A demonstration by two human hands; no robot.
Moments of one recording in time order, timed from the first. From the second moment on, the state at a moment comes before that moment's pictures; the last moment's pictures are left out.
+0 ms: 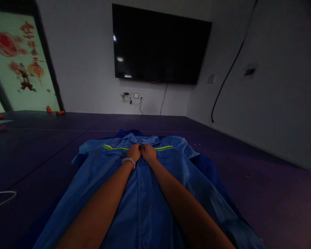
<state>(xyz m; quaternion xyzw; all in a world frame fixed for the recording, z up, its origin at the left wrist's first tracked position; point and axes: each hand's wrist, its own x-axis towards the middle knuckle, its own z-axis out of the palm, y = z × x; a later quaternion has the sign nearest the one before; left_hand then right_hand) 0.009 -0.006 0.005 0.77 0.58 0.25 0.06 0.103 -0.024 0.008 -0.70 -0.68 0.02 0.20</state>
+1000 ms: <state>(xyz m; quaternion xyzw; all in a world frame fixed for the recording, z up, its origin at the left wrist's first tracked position) 0.009 -0.010 0.009 0.77 0.57 0.28 0.05 0.104 -0.022 0.007 -0.70 -0.67 0.03 0.22</state>
